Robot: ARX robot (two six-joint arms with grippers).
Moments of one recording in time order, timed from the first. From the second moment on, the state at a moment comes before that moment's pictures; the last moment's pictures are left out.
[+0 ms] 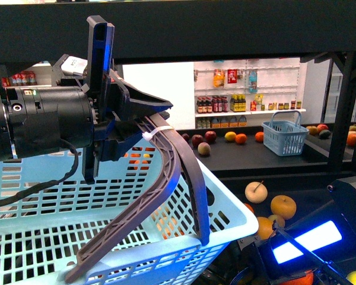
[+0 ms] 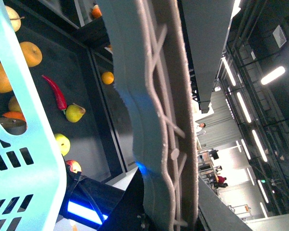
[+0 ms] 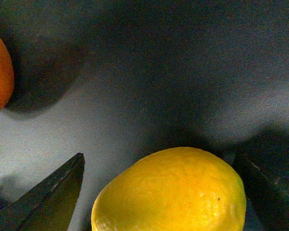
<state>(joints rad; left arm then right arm) -0.27 1.72 0.97 0.77 0.71 -1.06 0.23 3.00 2.14 -0.05 0.05 0.75</state>
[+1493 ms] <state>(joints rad) -0.27 1.72 0.97 0.77 0.71 -1.06 0.12 2.73 1.80 0.13 0.14 0.67</state>
